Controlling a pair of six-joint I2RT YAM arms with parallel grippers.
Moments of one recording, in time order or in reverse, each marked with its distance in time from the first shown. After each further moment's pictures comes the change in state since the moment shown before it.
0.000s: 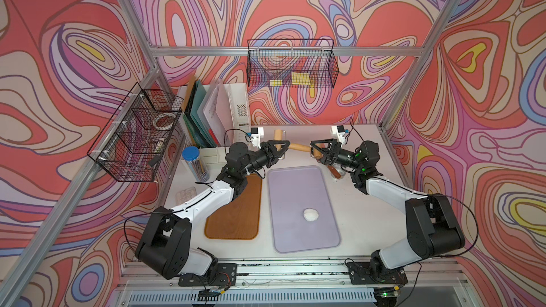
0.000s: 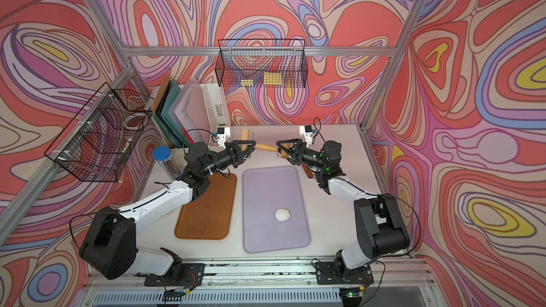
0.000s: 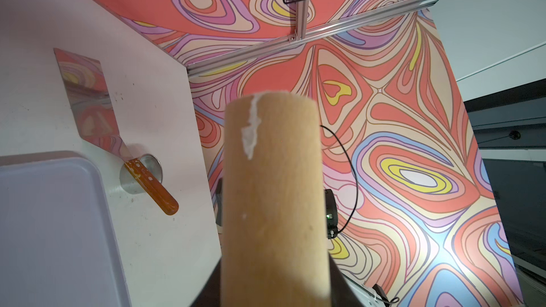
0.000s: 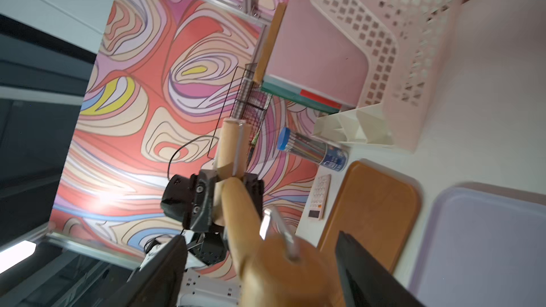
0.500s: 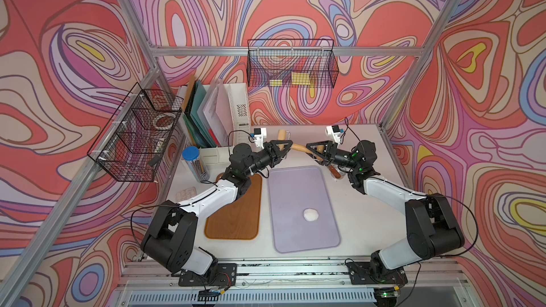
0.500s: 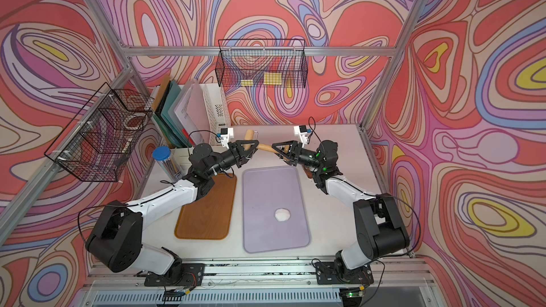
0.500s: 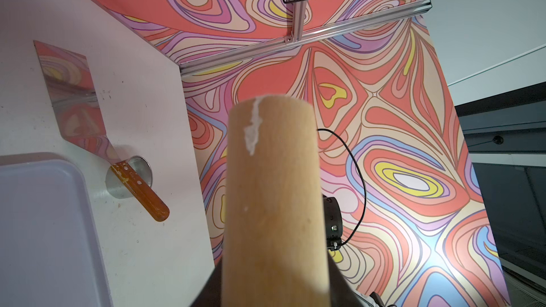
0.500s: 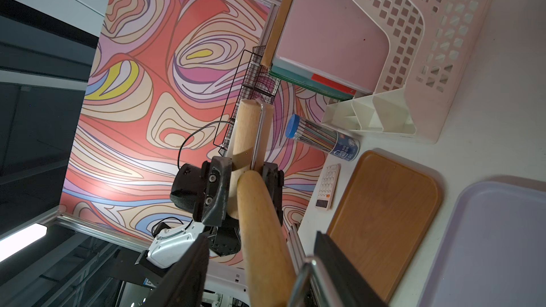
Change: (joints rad) left arm -0.009 0.041 0.000 0.080 -0.025 -0.041; right arm 0.028 -0.008 0.010 -0.062 -0.008 -0.018
